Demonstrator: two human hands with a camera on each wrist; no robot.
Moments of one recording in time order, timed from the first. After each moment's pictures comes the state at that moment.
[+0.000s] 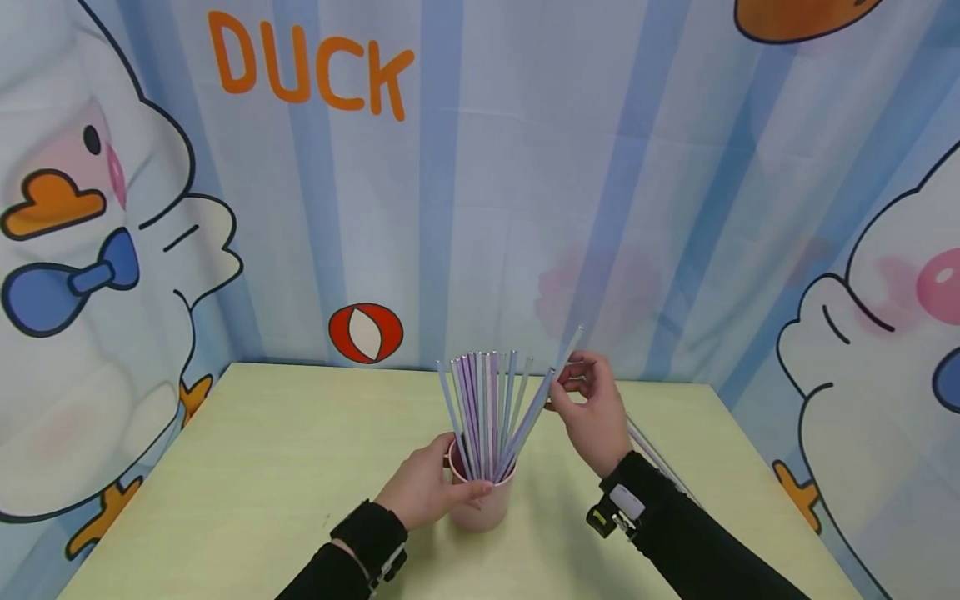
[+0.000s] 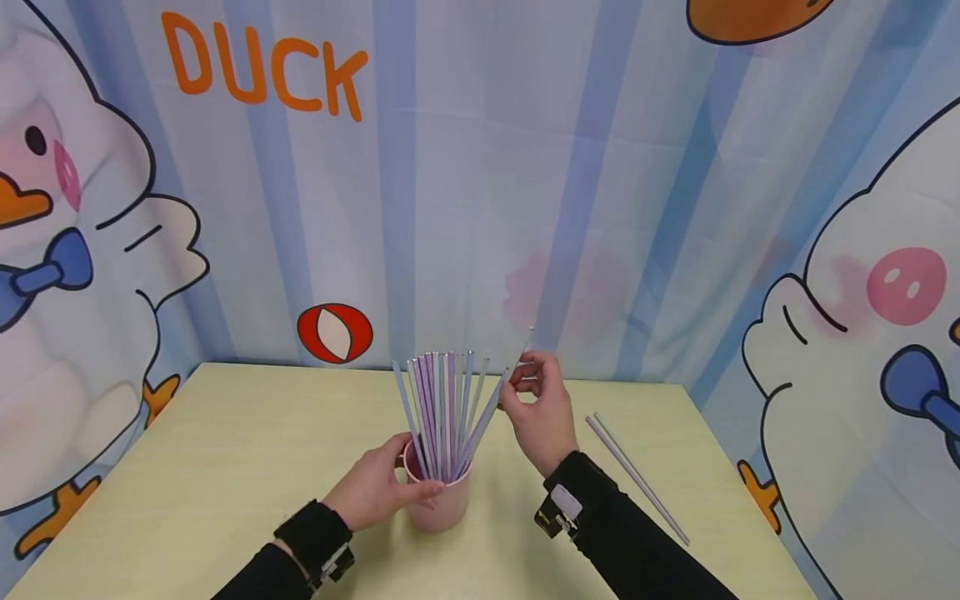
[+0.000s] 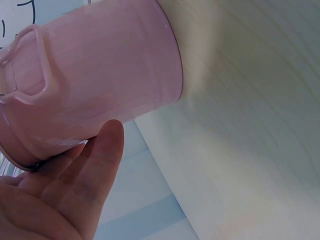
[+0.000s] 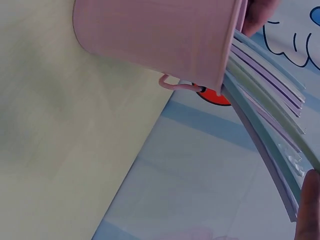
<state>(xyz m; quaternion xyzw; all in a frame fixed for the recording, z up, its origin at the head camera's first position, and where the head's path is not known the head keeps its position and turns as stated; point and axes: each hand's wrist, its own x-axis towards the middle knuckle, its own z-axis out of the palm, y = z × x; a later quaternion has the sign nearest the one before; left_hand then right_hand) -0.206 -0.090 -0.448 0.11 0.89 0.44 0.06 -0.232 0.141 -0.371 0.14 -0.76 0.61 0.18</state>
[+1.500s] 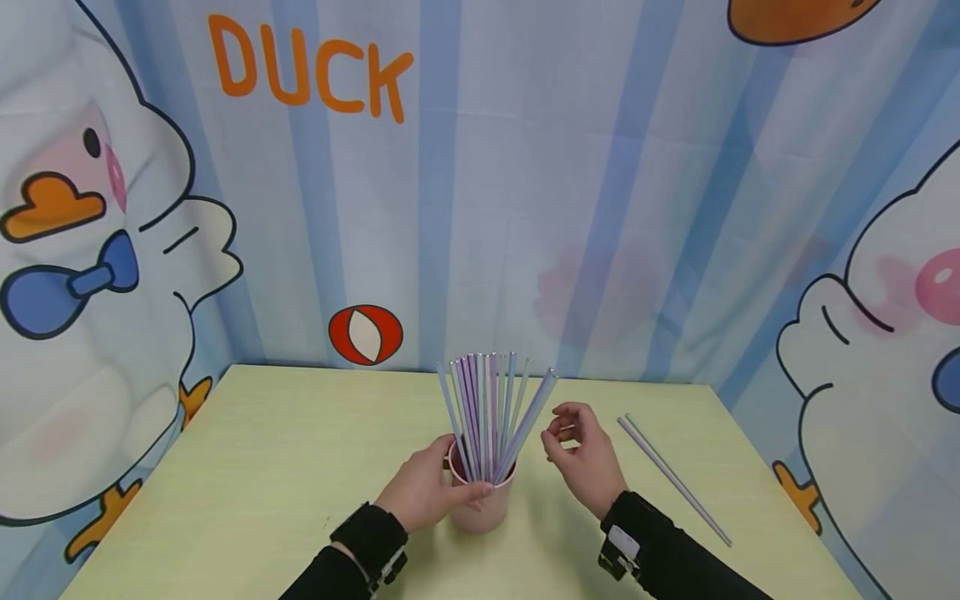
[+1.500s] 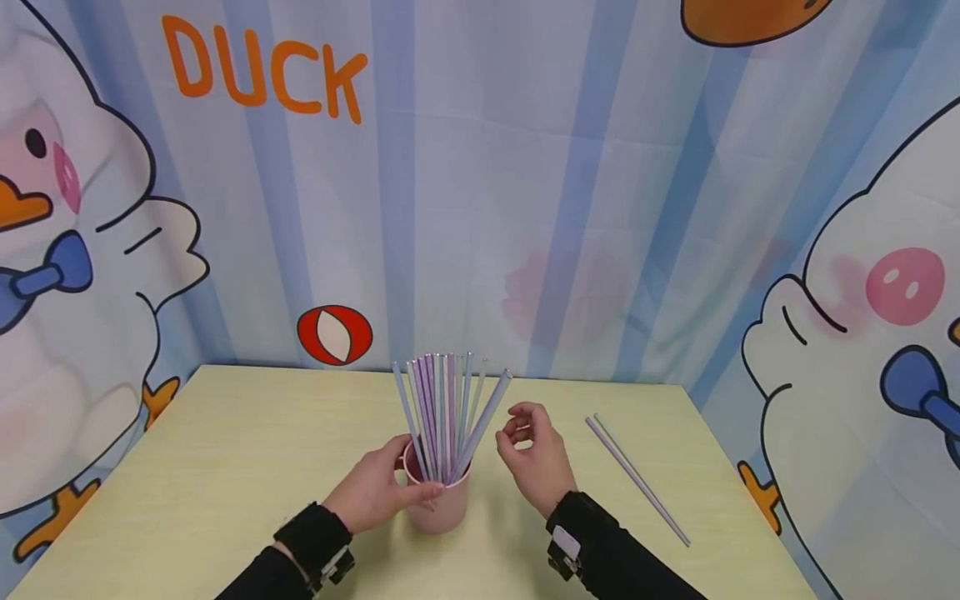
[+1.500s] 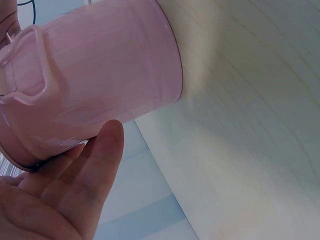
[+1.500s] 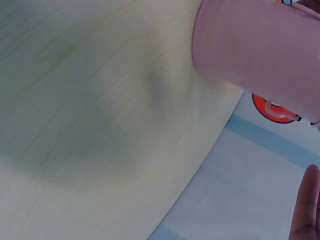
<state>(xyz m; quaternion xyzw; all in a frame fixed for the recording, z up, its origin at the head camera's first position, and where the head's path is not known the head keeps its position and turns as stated) -0.205 -0.090 -0.449 0.12 0.90 0.43 0.05 -0.223 0.152 -0.432 0.11 -0.85 0.50 0.14</state>
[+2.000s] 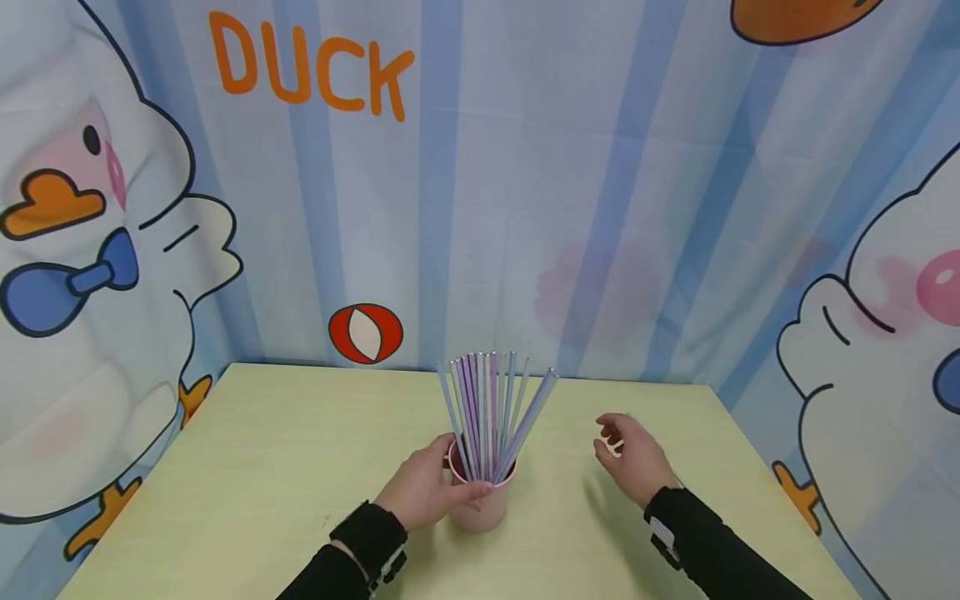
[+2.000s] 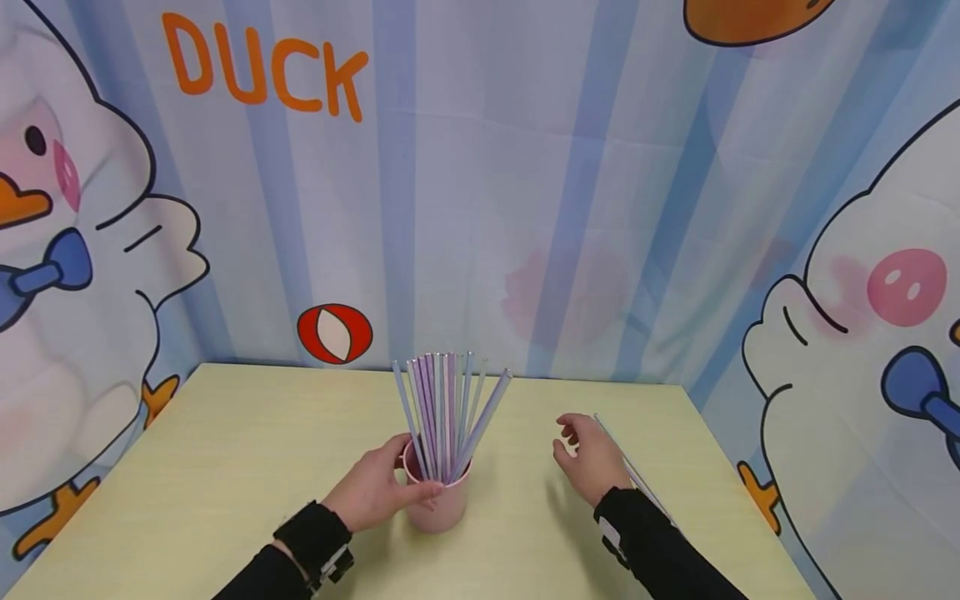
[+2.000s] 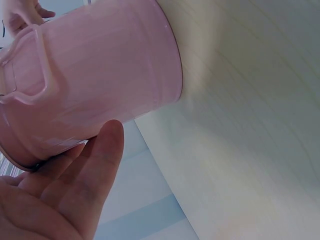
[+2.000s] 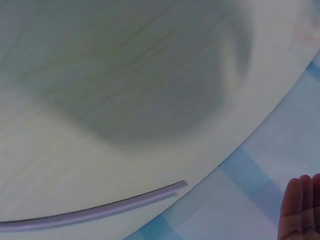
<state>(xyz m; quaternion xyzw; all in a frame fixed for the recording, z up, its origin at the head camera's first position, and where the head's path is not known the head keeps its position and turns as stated) -0.206 -0.090 -0.449 0.12 0.89 0.43 0.05 -0.249 0.232 -0.459 0.12 -0.94 0.28 0.15</state>
